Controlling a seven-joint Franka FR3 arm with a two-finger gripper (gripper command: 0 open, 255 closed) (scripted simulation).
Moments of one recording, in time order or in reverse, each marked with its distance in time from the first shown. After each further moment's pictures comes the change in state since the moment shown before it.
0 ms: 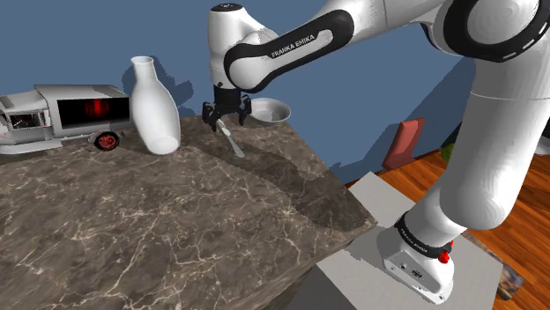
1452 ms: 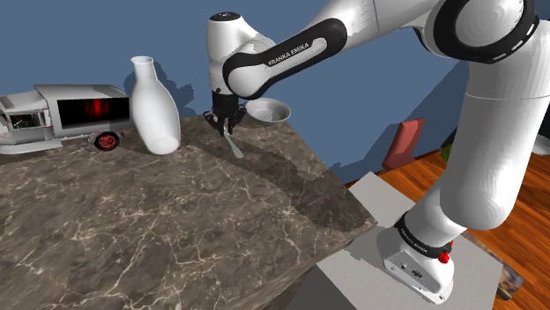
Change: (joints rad) arm 0.008 0.038 -0.008 0.006 -0.021 0.039 0.012
